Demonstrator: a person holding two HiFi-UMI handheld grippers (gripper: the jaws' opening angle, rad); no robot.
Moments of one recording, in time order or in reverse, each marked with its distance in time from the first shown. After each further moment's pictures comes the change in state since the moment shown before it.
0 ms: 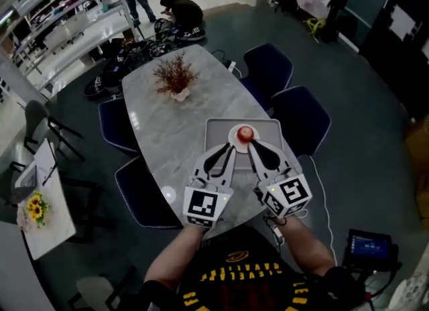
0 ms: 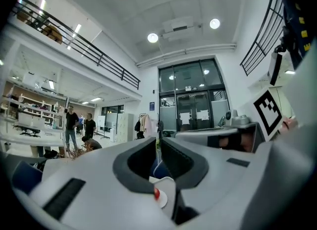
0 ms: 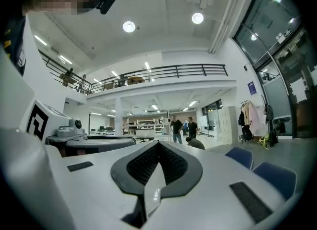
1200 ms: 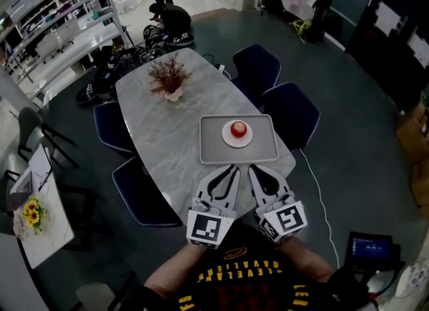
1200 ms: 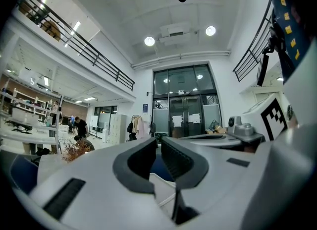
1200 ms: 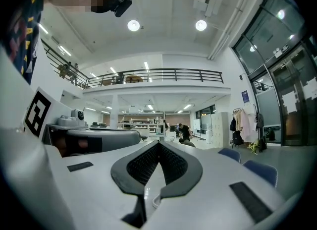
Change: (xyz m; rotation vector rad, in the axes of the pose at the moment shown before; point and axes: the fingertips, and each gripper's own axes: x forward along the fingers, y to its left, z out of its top) left arm -0.074 -0.062 -0.002 -0.027 -0.017 -0.090; right arm -0.082 0.060 -0.018 -0.055 -0.007 -0.088
